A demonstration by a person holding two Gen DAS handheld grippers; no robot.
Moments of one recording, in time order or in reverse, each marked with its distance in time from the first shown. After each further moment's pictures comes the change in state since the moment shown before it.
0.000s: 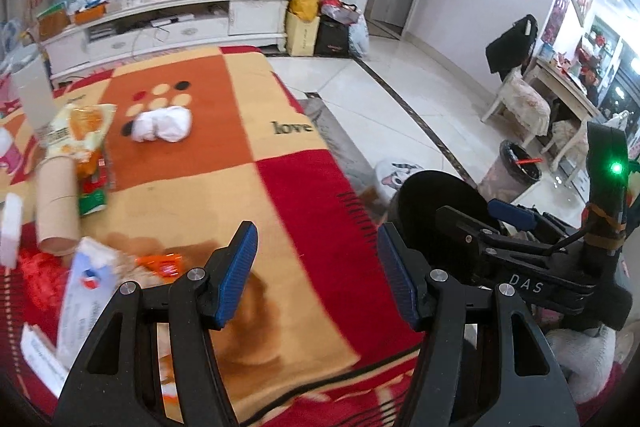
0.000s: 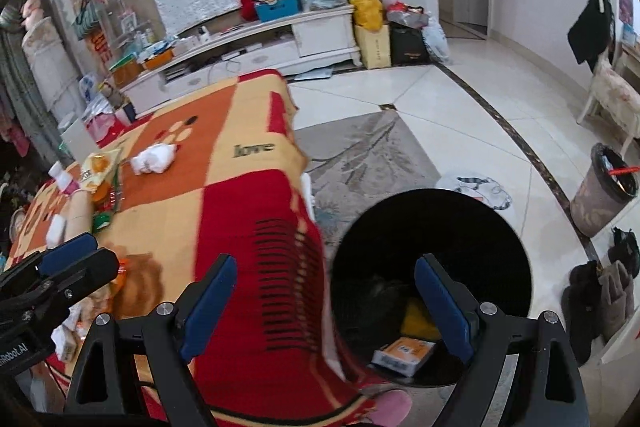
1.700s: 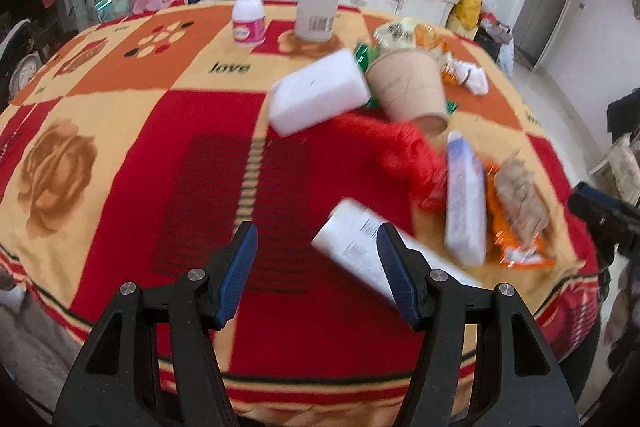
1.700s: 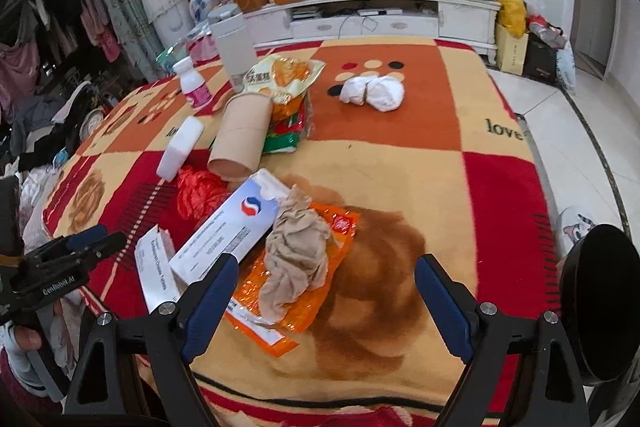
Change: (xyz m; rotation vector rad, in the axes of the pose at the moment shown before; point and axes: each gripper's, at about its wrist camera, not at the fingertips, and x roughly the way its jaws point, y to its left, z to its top) left arm -0.108 0.248 -0.126 -0.320 0.064 0.368; right arm 0.028 0.212 -0.038 -0.296 0.134 0.285
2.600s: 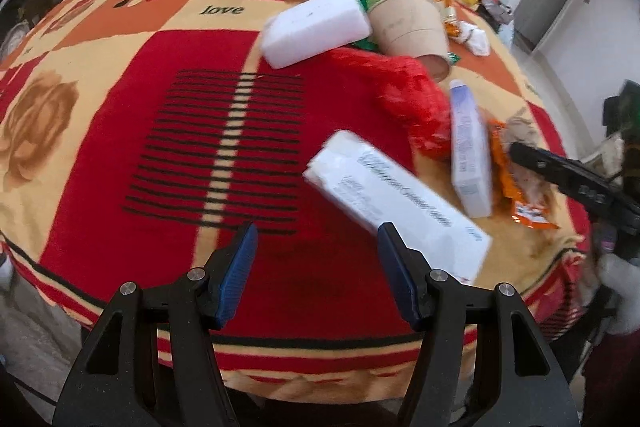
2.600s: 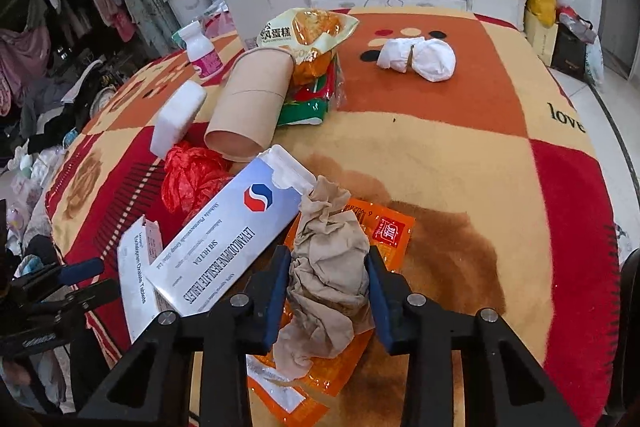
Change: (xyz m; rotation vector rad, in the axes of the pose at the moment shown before) left arm 0.018 0.001 -0.022 -0.039 0.124 -0.040; right arm 0.061 0.011 0.003 -0.034 0.063 0.069
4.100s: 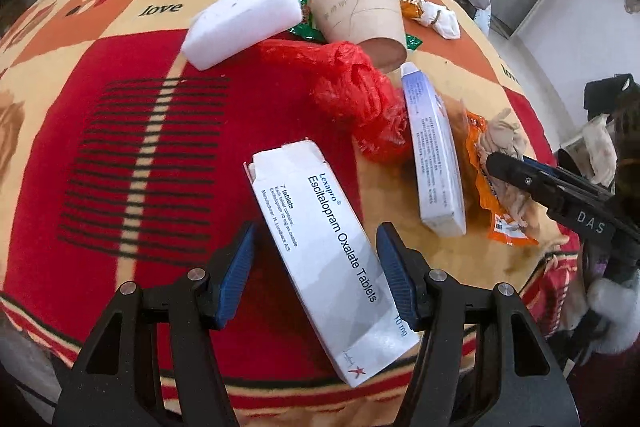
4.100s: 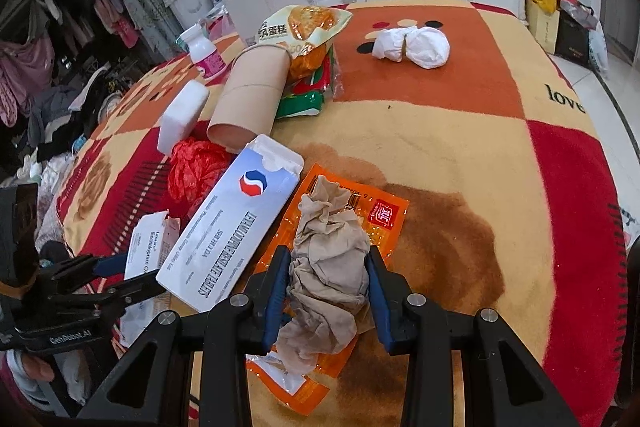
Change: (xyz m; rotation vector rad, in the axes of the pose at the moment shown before) left arm 0.022 -0.035 0.014 0.047 0.042 -0.091; right arm -0.002 -0.008 -0.007 0.024 0.015 0.043
